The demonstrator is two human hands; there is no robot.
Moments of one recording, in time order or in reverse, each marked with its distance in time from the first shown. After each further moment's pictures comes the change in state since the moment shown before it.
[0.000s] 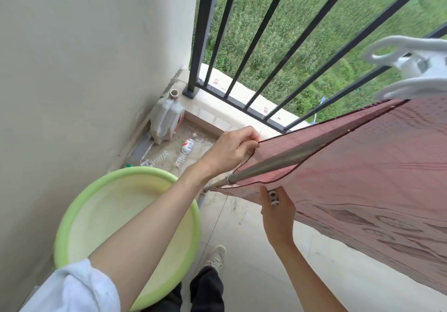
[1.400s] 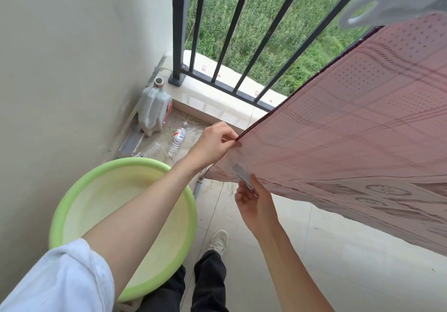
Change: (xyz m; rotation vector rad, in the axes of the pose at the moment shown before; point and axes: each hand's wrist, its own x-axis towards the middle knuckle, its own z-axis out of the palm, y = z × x) left_hand -0.007 -0.039 0.029 0.045 0.002 -0.116; right_hand -0.015 0.010 0.012 1.199 -0.166 0.888
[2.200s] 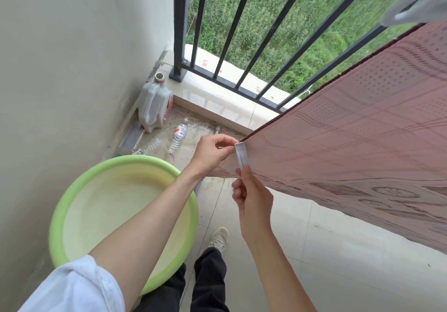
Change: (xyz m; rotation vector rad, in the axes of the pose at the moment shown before) left_hand -0.015 -0.026 0.013 -0.418 0.103 -0.211; right_hand -0.017 0.017 0.027 -0.407 0.038 -0.358
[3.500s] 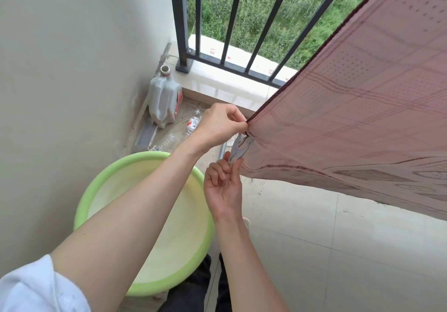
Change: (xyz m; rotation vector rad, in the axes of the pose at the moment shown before) left_hand 0.019 0.035 -0.011 0.439 -0.087 -0.102; right_hand 0.019 0.062 0.056 1.218 -0.326 0.339
